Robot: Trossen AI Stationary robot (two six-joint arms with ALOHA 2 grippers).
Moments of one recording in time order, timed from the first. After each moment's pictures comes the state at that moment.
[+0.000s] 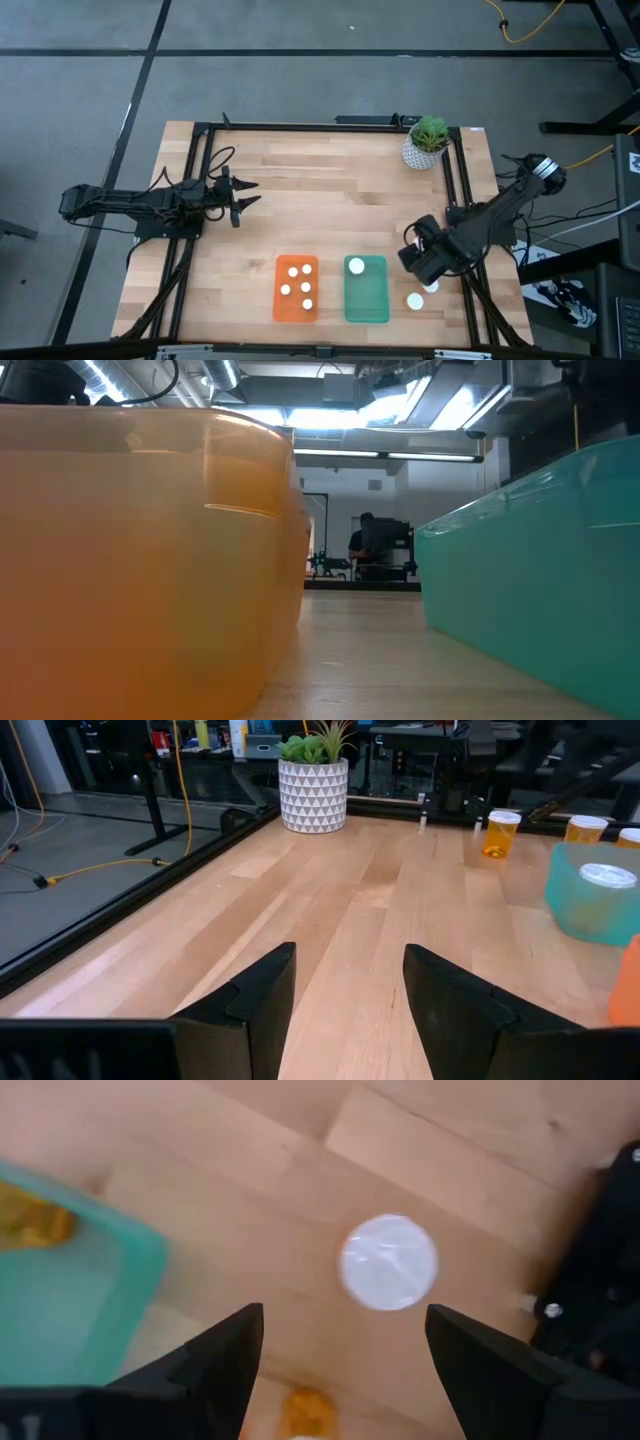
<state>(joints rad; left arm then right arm) 0.08 0.29 0.01 0.11 -0.25 -0.07 0.68 1.38 1.04 -1.27 0.22 1.82</state>
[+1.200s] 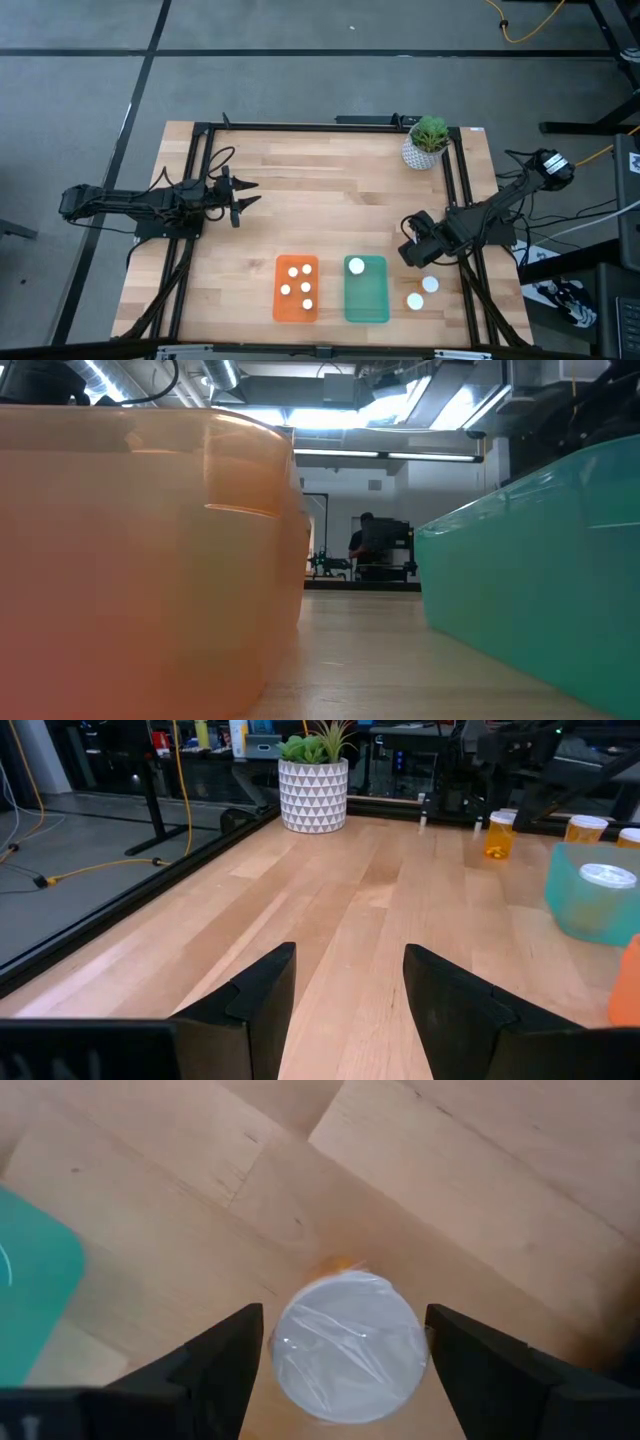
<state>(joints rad) 0.08 0.29 0.01 0.11 -0.25 -0.07 0.56 1.24 0.70 -0.96 0.18 1.57</state>
